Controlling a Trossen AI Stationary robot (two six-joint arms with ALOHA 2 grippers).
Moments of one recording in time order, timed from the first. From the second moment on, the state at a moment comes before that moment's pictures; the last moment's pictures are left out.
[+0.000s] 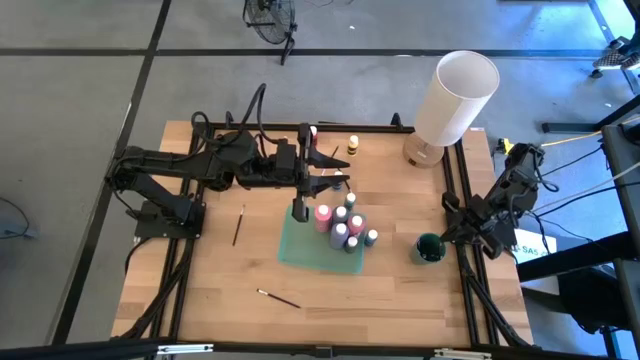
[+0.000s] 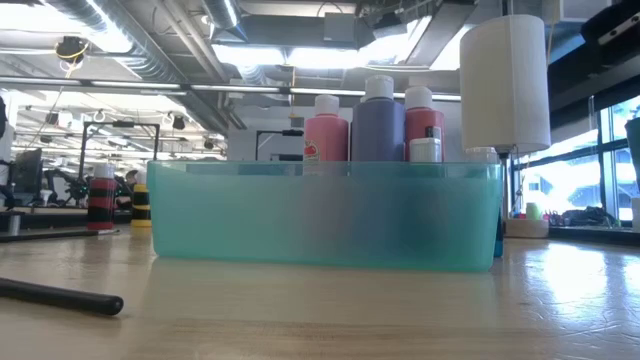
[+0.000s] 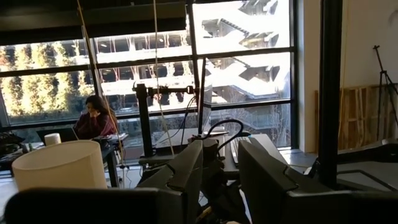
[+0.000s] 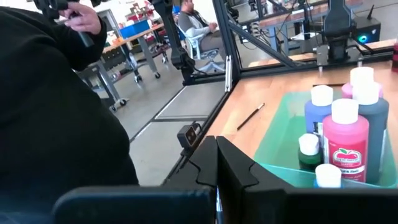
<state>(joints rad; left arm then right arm) -0.10 1.47 1.56 0.14 -0.10 0.09 0.90 0.08 0.44 -0.49 0.37 0.38</state>
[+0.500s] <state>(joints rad) -0.05 1.47 1.56 0.19 -0.08 0.09 0.90 0.07 0.44 -0.58 0.40 0.40</state>
